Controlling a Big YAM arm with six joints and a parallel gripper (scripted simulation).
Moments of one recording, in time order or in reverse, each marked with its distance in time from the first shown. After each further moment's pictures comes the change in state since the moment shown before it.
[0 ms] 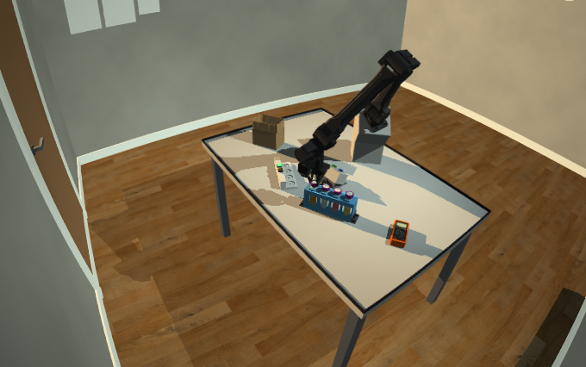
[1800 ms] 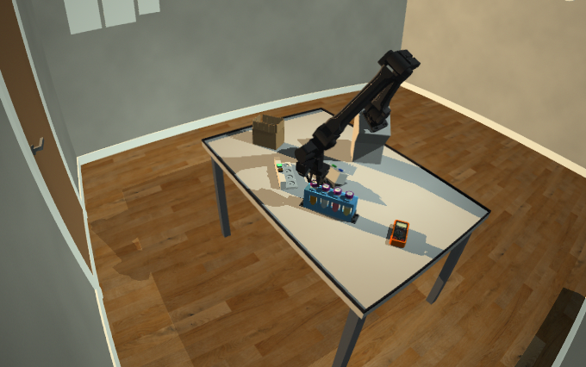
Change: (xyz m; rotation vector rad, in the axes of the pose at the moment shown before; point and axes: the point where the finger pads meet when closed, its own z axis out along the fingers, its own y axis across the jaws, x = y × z) arm 0.000 -0.001 0.000 0.004 -0.001 0.097
